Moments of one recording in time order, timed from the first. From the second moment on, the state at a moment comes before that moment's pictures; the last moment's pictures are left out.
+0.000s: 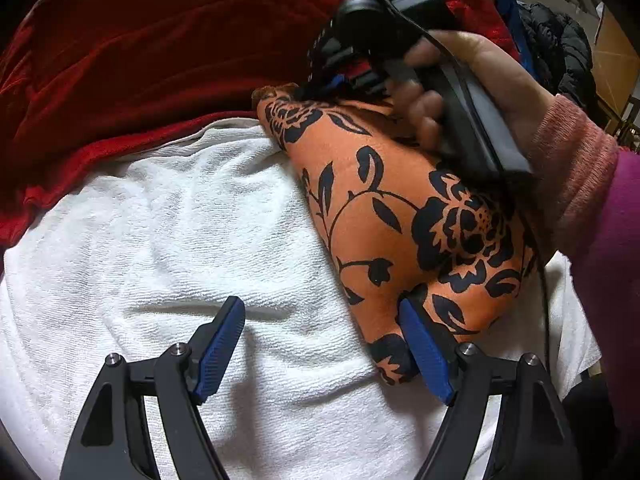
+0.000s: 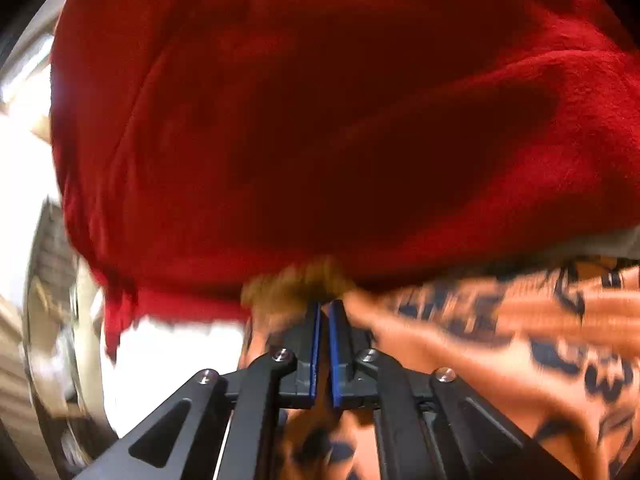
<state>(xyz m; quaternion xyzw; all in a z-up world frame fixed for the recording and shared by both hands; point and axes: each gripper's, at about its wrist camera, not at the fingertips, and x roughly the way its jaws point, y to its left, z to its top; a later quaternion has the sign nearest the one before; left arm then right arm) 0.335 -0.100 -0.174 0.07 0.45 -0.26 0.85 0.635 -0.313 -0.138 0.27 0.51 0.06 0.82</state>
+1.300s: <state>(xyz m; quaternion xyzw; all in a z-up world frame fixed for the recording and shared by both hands) 0.386 -0.087 -0.138 -0.03 0.46 -0.25 0.85 0.375 -0.465 -0.064 0.29 0.37 -0.02 0.88</state>
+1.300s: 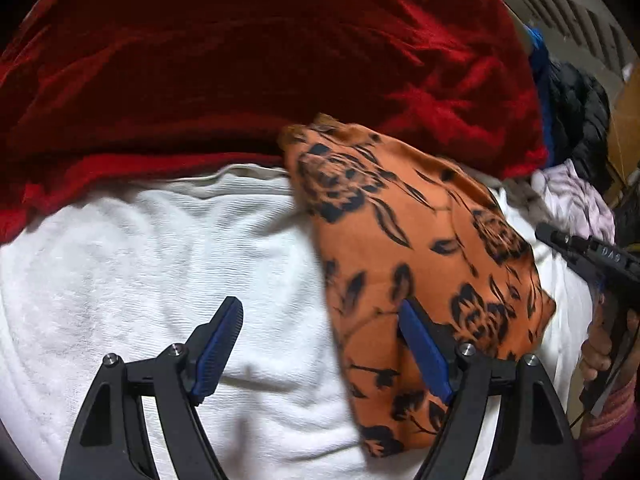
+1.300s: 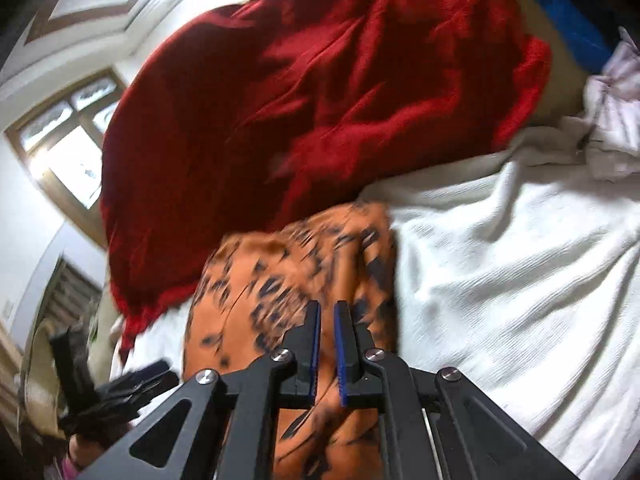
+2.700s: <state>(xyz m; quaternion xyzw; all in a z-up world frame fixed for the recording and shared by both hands) 0.443 -0.105 -0.179 -0.17 0.51 -0.36 0.76 0.415 -0.486 -0.140 0.44 0.42 0.13 0.78</state>
